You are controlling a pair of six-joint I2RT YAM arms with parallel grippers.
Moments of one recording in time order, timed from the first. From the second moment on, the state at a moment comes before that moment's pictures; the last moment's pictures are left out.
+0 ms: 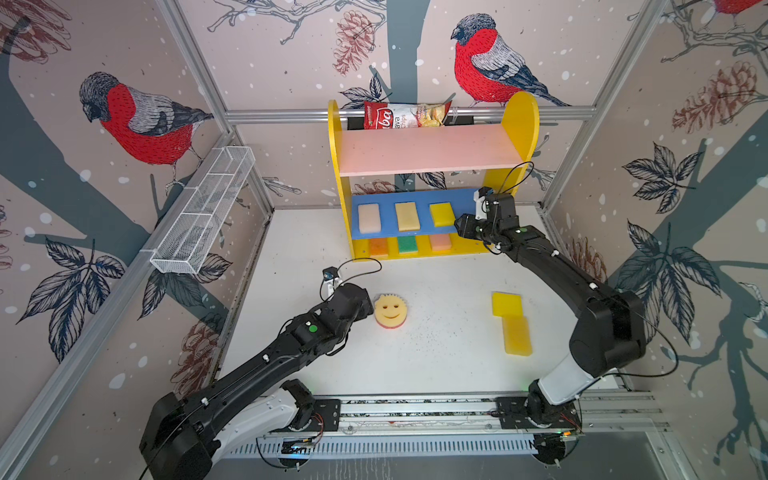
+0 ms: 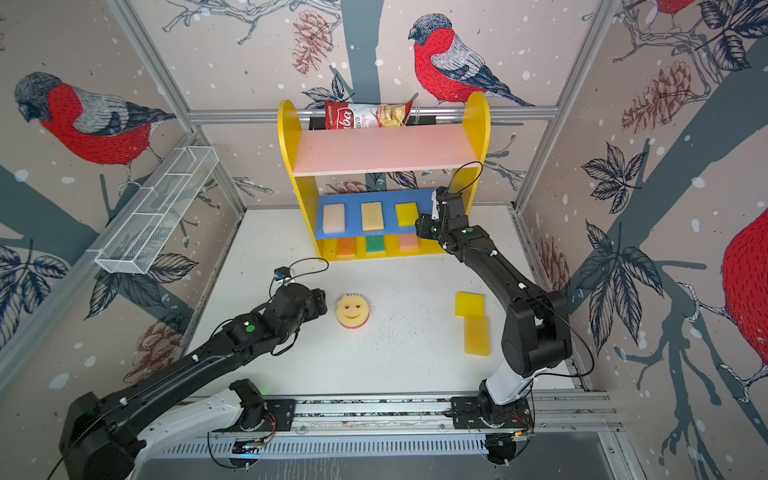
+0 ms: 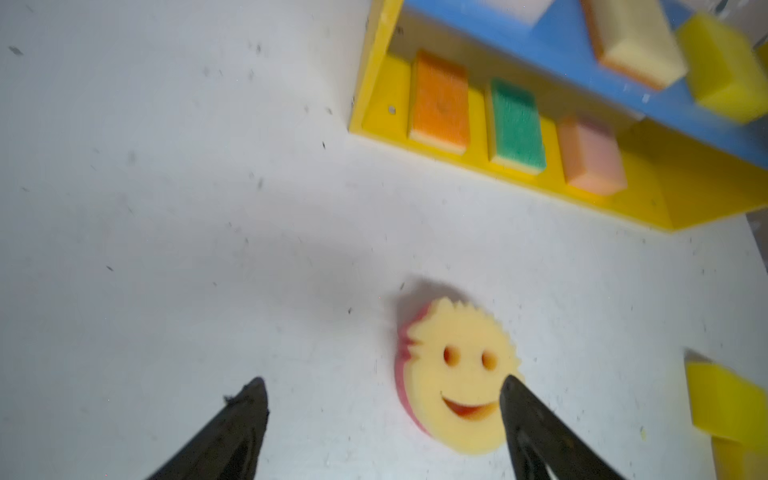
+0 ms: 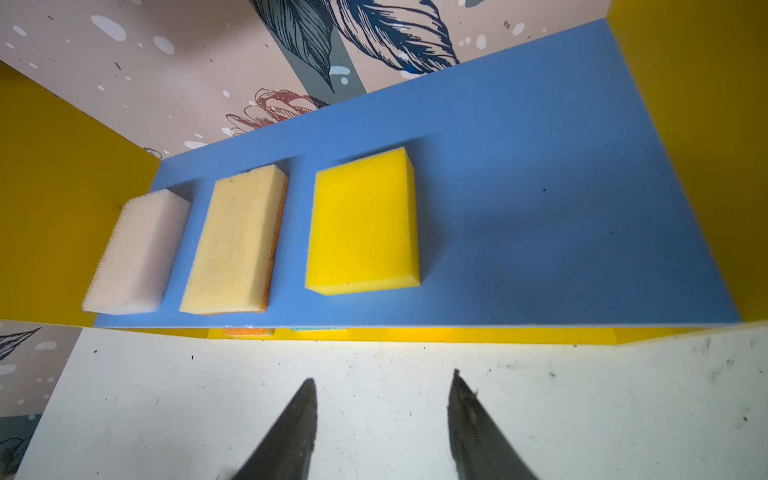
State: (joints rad) left arm -0.75 0.96 0.62 -0.49 -0.40 -0.87; right arm 0.36 1.62 1.35 -0.34 -0.10 0.34
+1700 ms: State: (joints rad) left arm -0.77 1.63 1.05 -0.20 -0.07 -0.68; right arm 0.43 1.56 0.87 -0.30 -0.11 0.55
